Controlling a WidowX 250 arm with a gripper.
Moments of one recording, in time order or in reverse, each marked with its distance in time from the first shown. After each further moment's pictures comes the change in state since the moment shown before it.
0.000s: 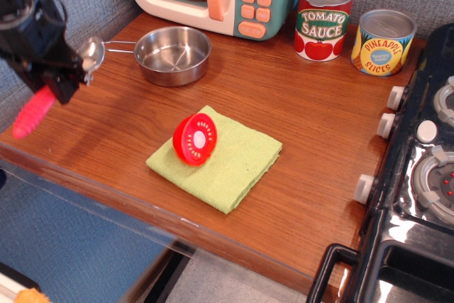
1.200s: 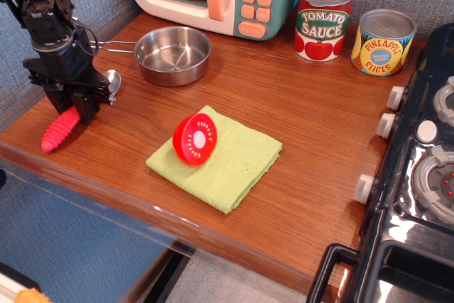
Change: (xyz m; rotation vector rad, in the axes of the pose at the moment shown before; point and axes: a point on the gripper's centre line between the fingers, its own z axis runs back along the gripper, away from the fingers) arm 0.016 -0.006 -0.058 -0.009 0.143 -0.005
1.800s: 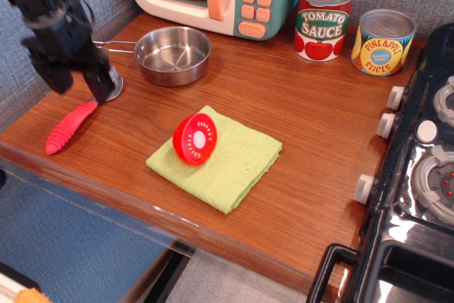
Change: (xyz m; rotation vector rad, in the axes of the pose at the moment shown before) arm 0.009 -0.008 0.046 -0.073 -0.110 -0.014
